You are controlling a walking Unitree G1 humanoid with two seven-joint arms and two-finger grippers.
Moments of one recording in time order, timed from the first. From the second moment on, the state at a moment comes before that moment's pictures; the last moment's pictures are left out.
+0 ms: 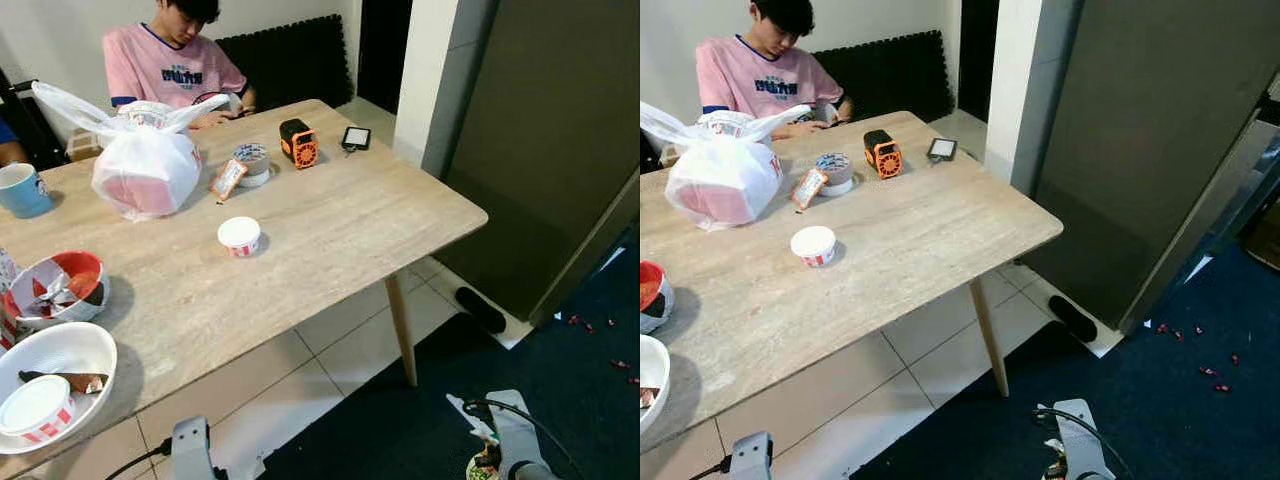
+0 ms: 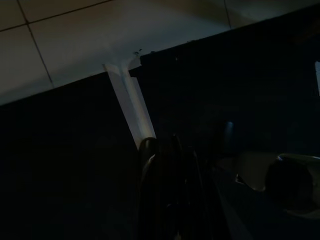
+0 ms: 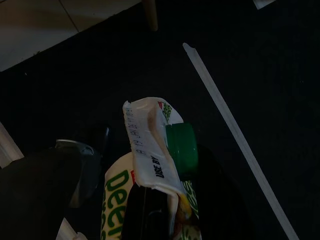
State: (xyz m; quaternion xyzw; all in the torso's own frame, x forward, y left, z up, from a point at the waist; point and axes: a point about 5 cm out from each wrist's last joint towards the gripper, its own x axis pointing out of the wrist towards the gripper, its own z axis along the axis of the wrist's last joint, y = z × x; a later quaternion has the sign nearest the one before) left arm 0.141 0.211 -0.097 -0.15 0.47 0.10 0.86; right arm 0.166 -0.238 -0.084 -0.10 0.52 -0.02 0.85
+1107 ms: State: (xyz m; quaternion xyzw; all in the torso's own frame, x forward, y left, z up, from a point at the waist) left arm 0.115 0.223 -0.103 -0.16 0.49 0.12 0.85; right arm 0.154 -0.226 -0.091 -0.11 0.54 0.01 0.84
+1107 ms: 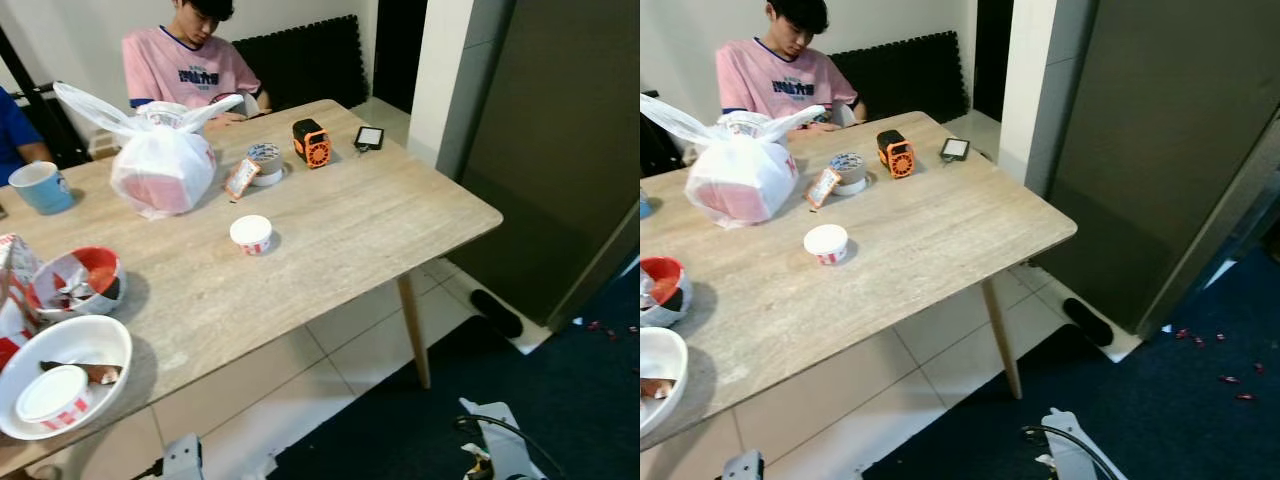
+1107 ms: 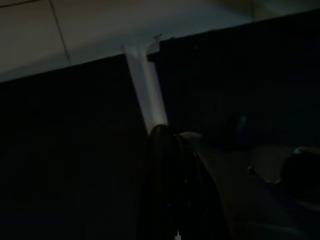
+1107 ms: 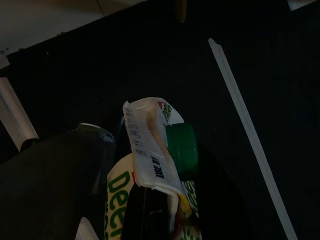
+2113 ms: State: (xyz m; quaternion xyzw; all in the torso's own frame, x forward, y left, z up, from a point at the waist) left arm 0.130 0.223 -0.098 -0.13 0.49 0.09 0.86; right arm 0.168 -0.228 -0.085 -0.12 0.52 0.01 0.85
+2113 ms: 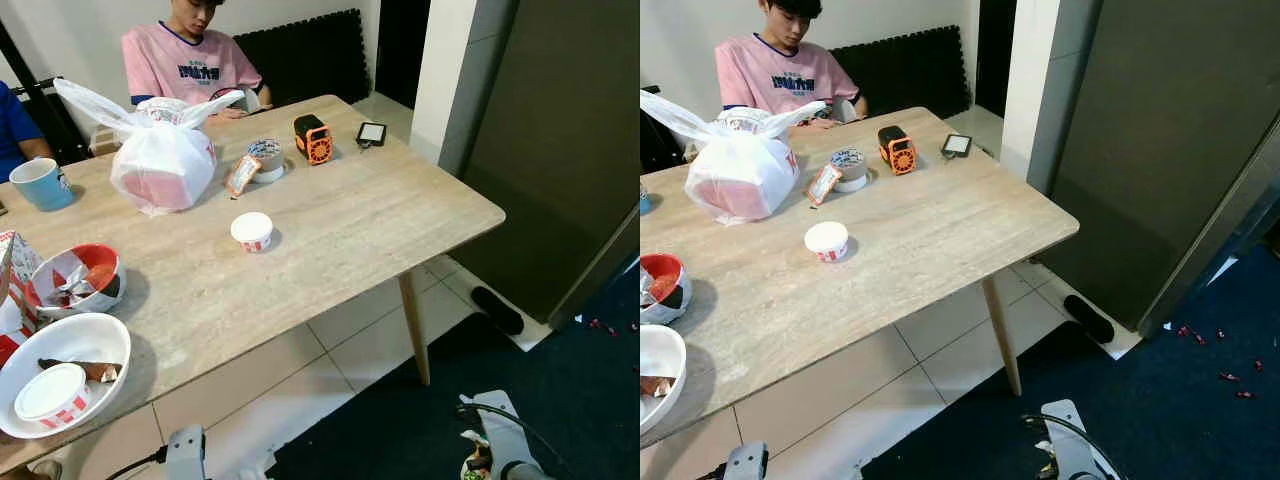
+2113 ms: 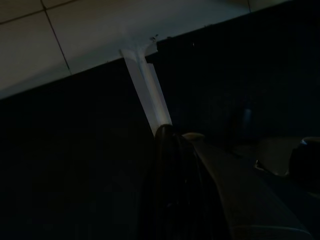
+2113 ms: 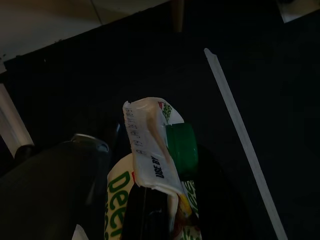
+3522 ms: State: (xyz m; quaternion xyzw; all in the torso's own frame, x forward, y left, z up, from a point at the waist) left arm 0.138 0.218 -0.097 -0.14 0.48 0.10 0.86; right arm 0.177 -0.219 -0.083 -0.19 0.51 0.06 0.84
